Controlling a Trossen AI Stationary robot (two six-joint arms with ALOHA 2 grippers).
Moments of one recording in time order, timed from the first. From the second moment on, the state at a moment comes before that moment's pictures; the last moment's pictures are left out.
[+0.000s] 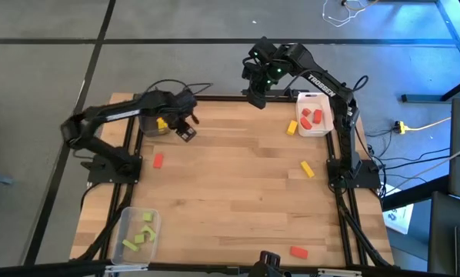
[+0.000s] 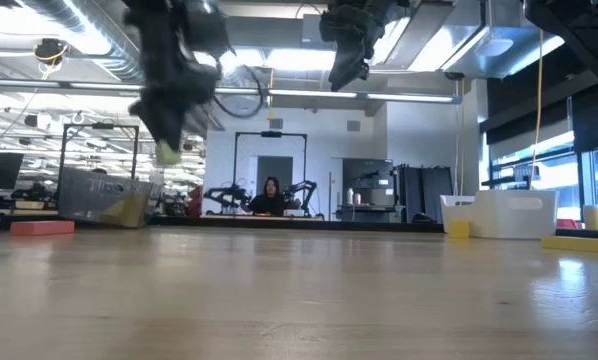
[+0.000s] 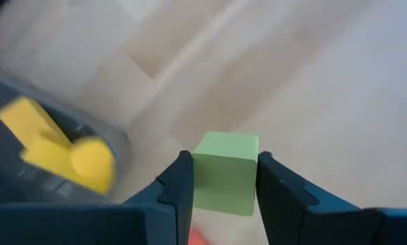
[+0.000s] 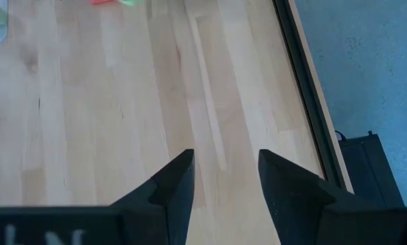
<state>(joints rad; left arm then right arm) 0.53 1.39 1.10 -0.98 -0.05 -0.30 -0.56 2.03 2.35 -1.38 -0.27 -0.27</state>
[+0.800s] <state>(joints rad) -0.15 1.09 1.10 -1.52 0.57 -0.85 -0.56 2.03 2.35 -1.37 -0.27 -0.33</state>
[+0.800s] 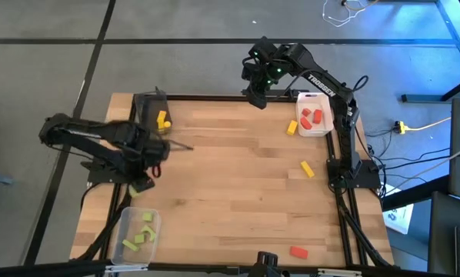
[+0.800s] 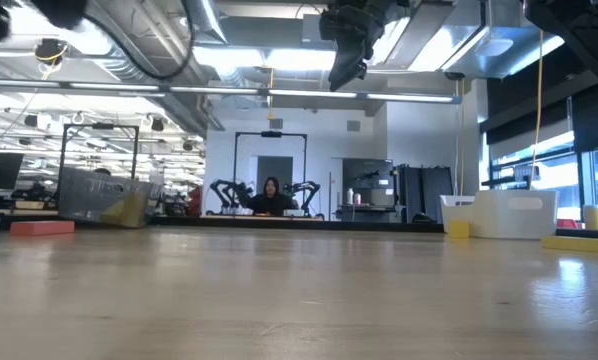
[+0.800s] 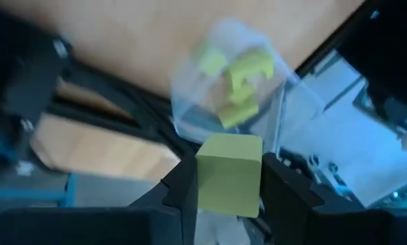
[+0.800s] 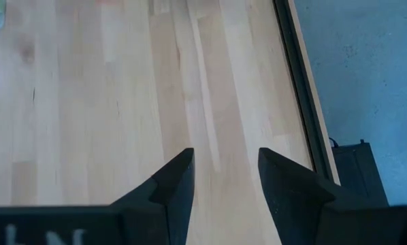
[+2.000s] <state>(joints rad) -0.69 1.52 1.10 -1.11 0.40 -1.47 -0.56 2.03 2.35 -1.39 -0.27 -0.40</state>
